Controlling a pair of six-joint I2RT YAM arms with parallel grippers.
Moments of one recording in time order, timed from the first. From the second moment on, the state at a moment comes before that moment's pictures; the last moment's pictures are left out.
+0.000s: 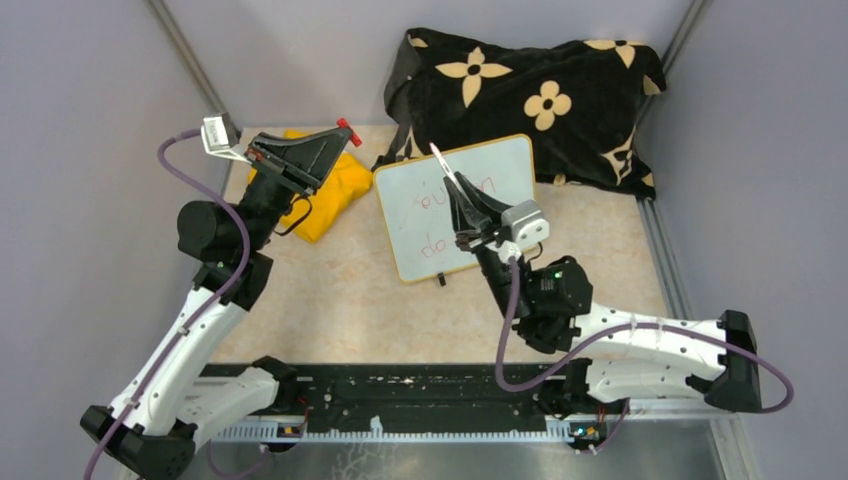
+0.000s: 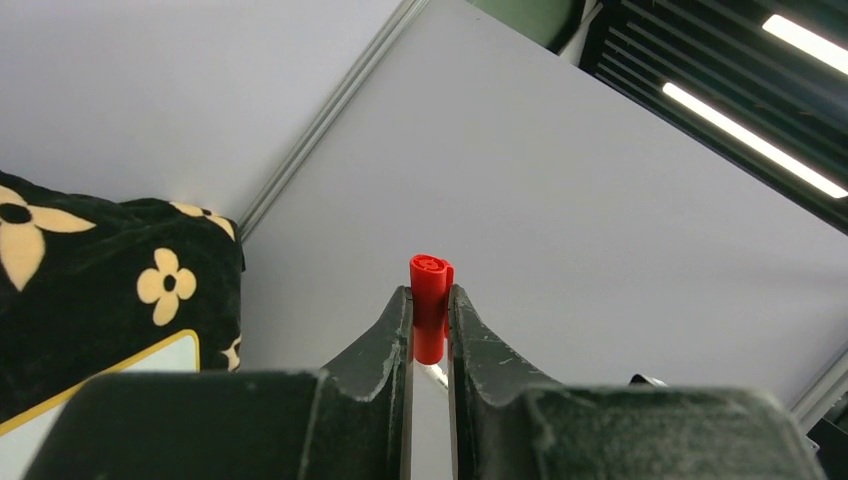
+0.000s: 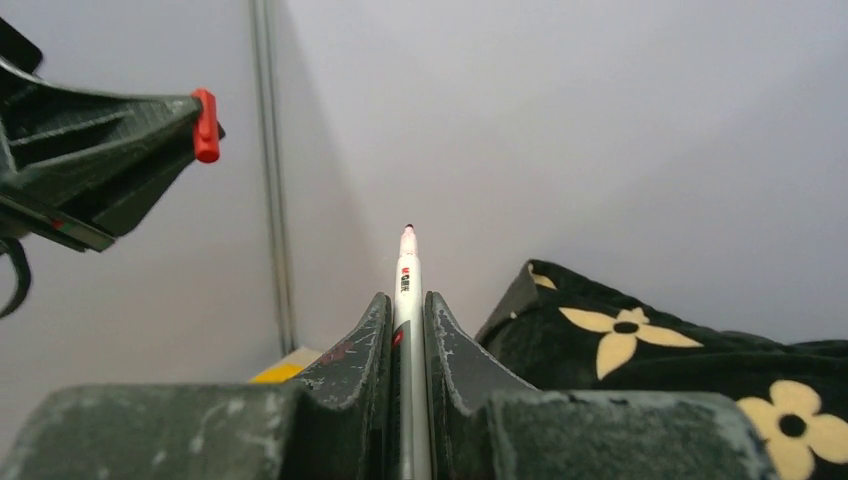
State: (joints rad) left arm -0.48 0.93 1.04 0.52 0.22 -1.00; right arm 1.29 1.03 0.85 0.95 0.65 -0.56
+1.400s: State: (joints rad) left arm -0.48 0.83 0.92 0.62 0.20 -1.39; right arm 1.41 1.17 0.88 1.15 0.33 -0.44
